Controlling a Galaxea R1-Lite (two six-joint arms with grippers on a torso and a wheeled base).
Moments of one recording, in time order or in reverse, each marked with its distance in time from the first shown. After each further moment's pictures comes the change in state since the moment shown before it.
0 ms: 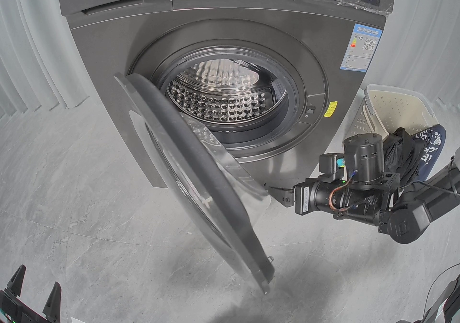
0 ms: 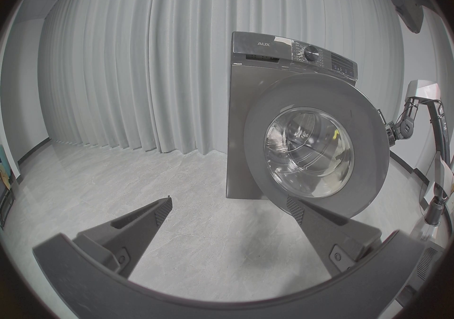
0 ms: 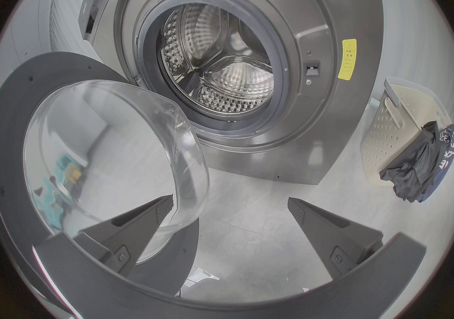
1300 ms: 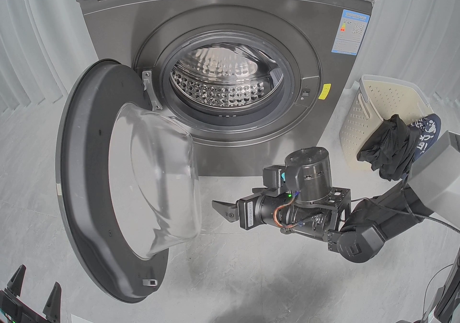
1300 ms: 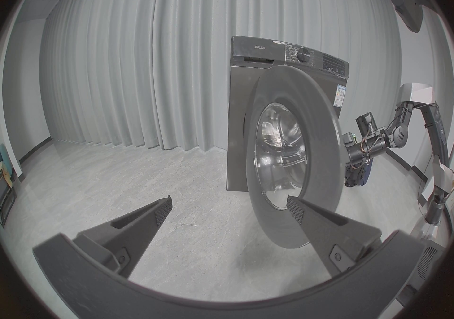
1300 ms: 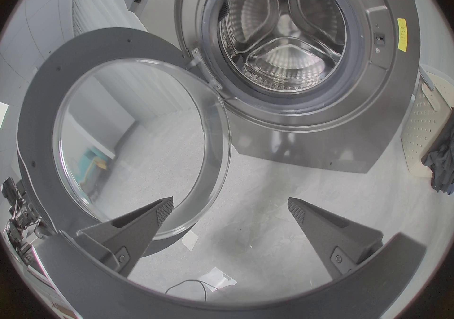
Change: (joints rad) left arm 0.000 0.000 0.000 0.000 0.000 0.003; right arm 0.175 0.193 -0.160 -0.090 0.011 0.046
